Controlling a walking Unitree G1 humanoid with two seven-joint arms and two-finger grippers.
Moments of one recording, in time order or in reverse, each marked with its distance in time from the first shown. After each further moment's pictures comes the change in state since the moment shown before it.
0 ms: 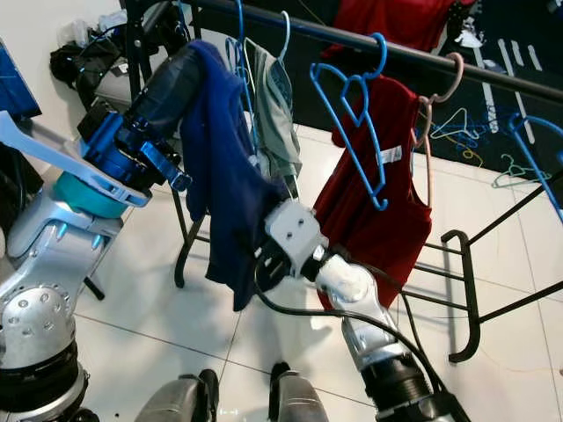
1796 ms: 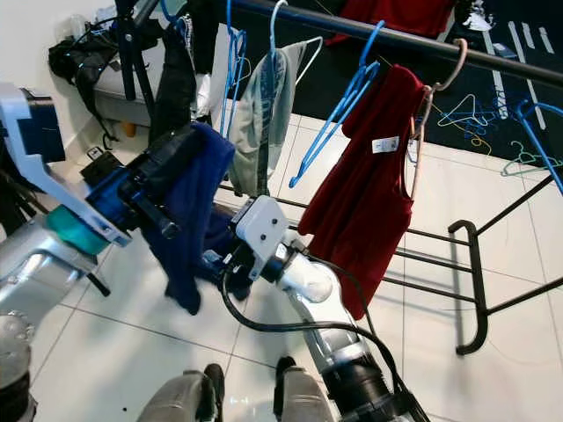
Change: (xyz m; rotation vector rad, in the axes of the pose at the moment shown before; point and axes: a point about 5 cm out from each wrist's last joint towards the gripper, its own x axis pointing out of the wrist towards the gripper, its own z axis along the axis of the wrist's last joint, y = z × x) left arm -0.047 0.030 -0.034 0.191 0.386 0.234; right arm -0.003 0.046 0.030 0.239 -0.232 0.141
